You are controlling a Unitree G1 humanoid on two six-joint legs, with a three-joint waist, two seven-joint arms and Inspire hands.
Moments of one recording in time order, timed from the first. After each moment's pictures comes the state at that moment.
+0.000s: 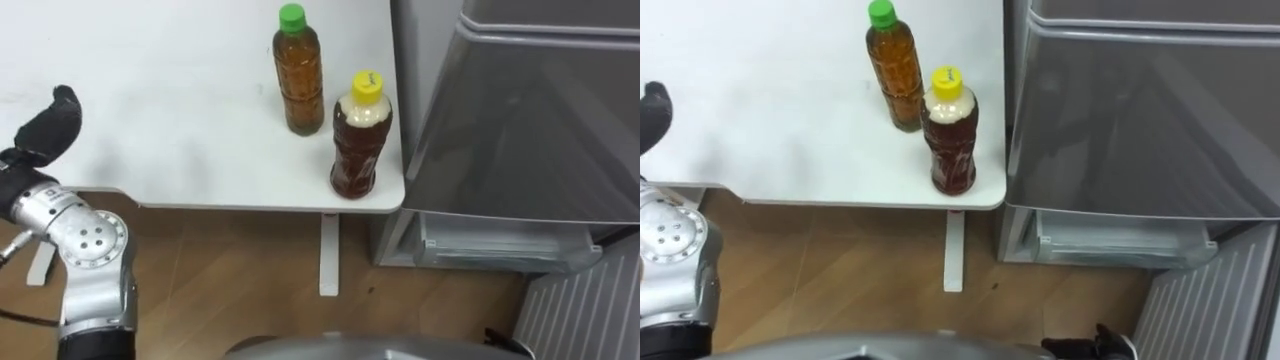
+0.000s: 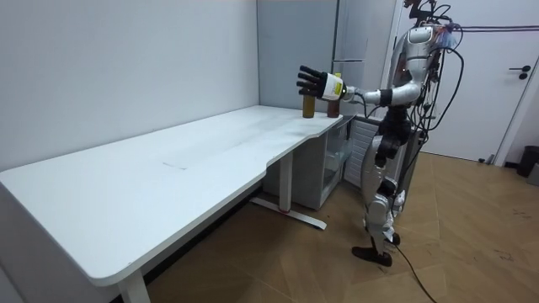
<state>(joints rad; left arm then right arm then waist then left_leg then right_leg) 0.14 0.19 0.23 0.01 0.01 -0.25 0.81 0.12 -0.22 0.07 1.29 0.25 -0.07 -0.04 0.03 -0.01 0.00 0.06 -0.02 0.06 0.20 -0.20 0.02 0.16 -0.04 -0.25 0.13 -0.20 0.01</state>
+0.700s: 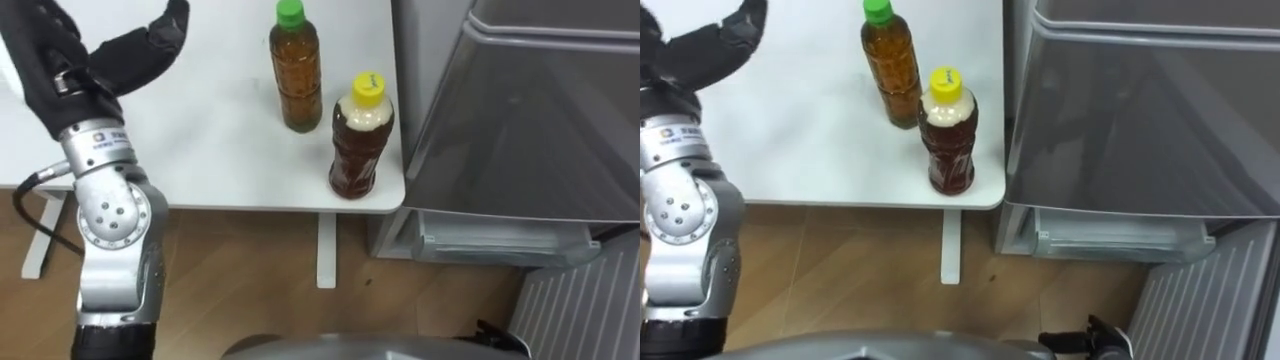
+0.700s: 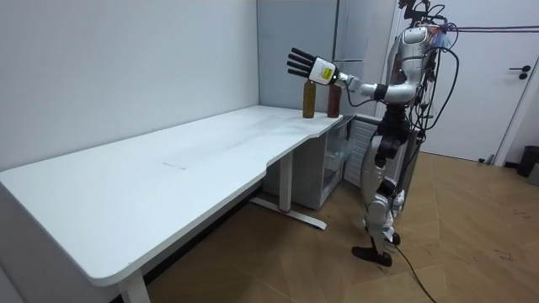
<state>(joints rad) 0.11 0.19 0.02 -0.30 -0.17 -0.22 0.33 0.09 -0.22 0.07 1.30 0.25 -0.07 0.01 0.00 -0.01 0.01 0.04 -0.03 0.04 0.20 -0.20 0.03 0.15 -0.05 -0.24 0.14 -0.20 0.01</state>
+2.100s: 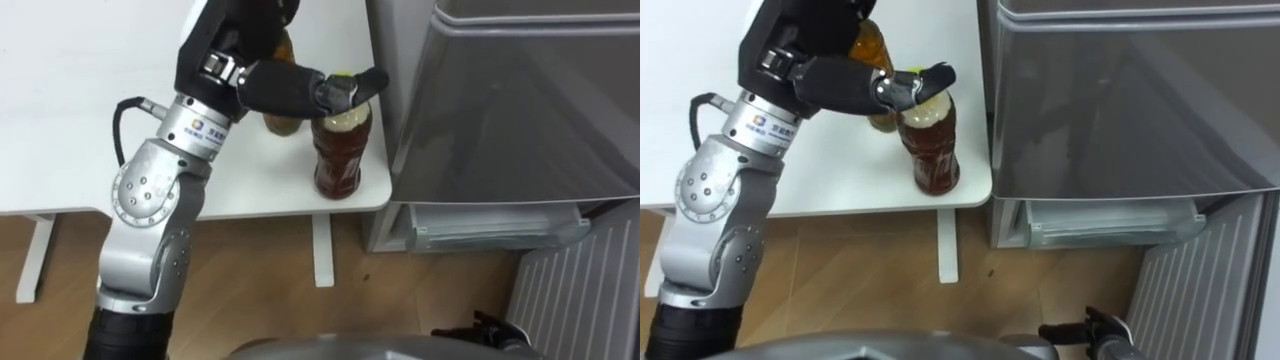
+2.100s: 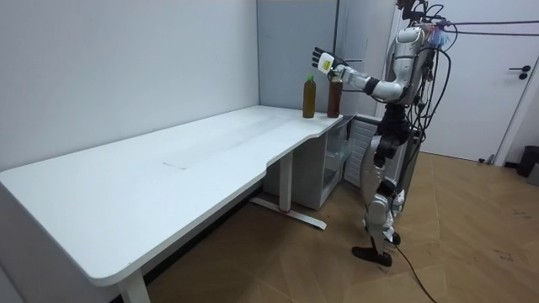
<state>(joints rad) 0.04 0.19 -0.10 -0.39 -0.30 -0.02 -0.31 0.02 -0.24 0.10 1.34 0.19 -0.06 0.04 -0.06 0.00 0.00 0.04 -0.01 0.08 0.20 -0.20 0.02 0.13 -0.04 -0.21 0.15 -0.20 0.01</state>
